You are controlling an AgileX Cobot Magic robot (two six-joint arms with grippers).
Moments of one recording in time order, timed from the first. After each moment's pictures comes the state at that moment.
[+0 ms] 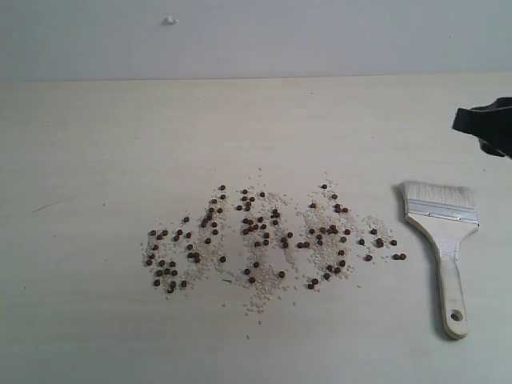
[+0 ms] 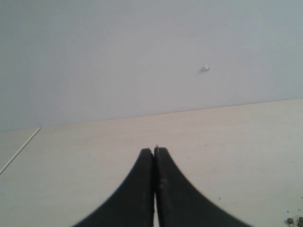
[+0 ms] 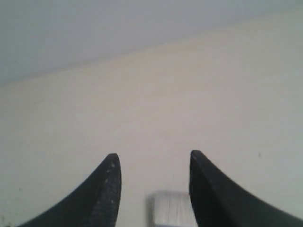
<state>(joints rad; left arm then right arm) -0.08 0.05 0.00 0.28 0.08 -0.21 0.10 1.22 -0.42 0.05 -0.25 0.21</state>
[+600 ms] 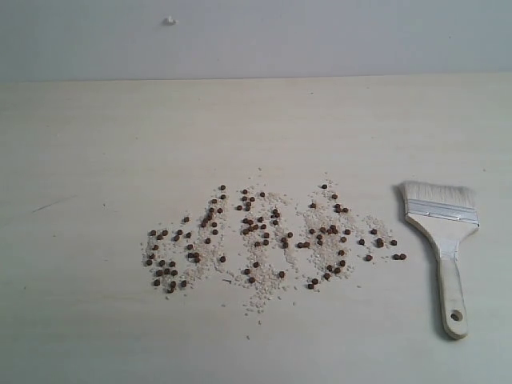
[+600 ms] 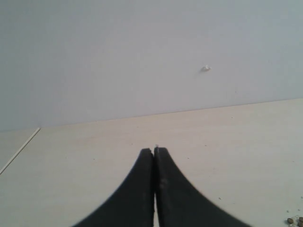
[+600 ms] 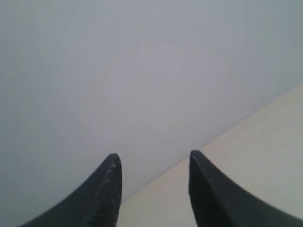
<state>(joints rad) -0.08 0.05 0.00 0.28 0.08 -0.21 0.10 0.76 -0.23 -0.07 -0.41 0.79</state>
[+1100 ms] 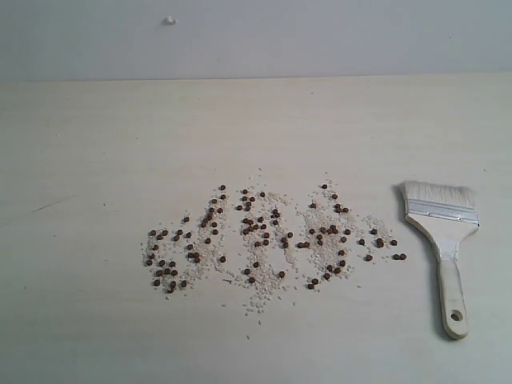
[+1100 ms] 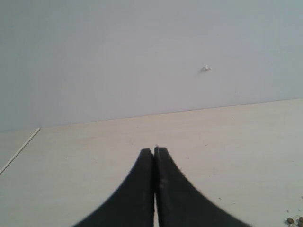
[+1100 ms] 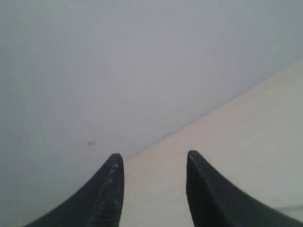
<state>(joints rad) -0.08 0.05 0.00 0.28 0.08 -0.21 0.10 0.74 -0.27 -0.29 -0.27 0.95</state>
